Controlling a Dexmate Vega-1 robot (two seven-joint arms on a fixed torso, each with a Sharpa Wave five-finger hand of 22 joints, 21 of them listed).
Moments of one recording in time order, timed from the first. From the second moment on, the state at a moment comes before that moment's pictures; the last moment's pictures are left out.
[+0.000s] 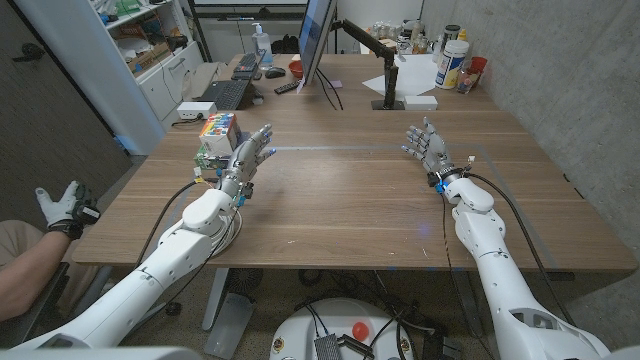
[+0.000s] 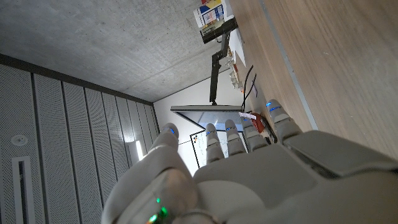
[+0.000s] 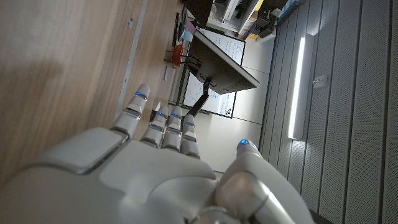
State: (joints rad) left arm 1.02 0.64 0.33 -1.60 -0.61 -0.23 0.09; left_hand 0.30 0.11 0.36 -0.10 0.17 0.15 -0.13 0.20 0.20 0.07 -0.05 0.23 0.23 0.01 0.02 0.19 0.19 0.11 0.21 0.19 0.19; right arm -0.88 -0.09 0.11 -1.33 0.20 0.09 0.34; right_hand 0.09 0.04 0.20 0.06 0.20 0.20 0.01 0.19 0.19 0.26 0.04 0.19 0.20 0.19 -0.01 0.19 0.20 0.31 0.14 0.26 0.17
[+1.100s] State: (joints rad) left arm 1.15 0.73 0.28 -1.74 -0.59 -0.23 0.11; left_hand 0.30 0.11 0.37 -0.11 0.17 0.15 -0.12 0.20 0.20 0.07 -0.04 0.23 0.23 -0.01 0.01 0.19 0.19 0.09 0.19 0.19 0.19; right arm -0.88 -0.10 0.10 -1.33 0.19 0.10 0.33; right_hand 0.09 0.04 0.20 0.06 0.20 0.19 0.01 0.19 0.19 0.25 0.05 0.19 0.20 0.18 0.00 0.19 0.20 0.31 0.14 0.25 0.17
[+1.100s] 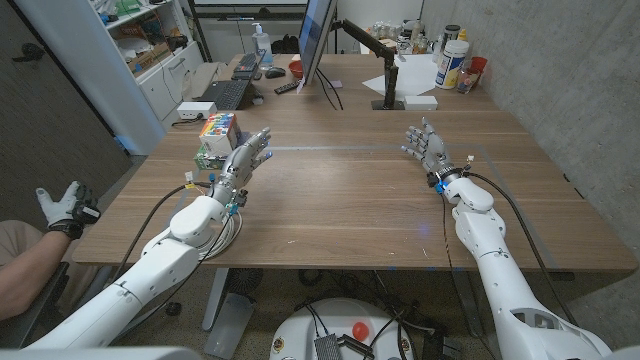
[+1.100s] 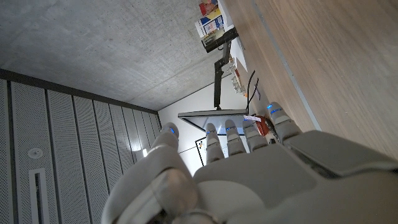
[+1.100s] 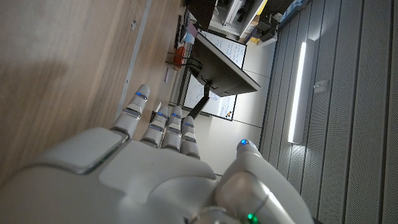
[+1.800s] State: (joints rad) left arm 1.24 0.82 0.26 -1.81 -0.48 -0.26 0.13; left_hand 0.30 0.11 0.37 -0.12 0.17 0.17 -0.12 0.21 0.20 0.10 -0.05 0.24 0.23 0.00 0.00 0.19 0.19 0.09 0.18 0.19 0.18; right arm -0.88 -0.10 0.09 -1.32 0.18 0.10 0.32; right_hand 0.09 0.04 0.20 0.06 0.20 0.18 0.01 0.19 0.19 0.24 0.05 0.19 0.20 0.18 0.01 0.19 0.20 0.31 0.14 0.24 0.17
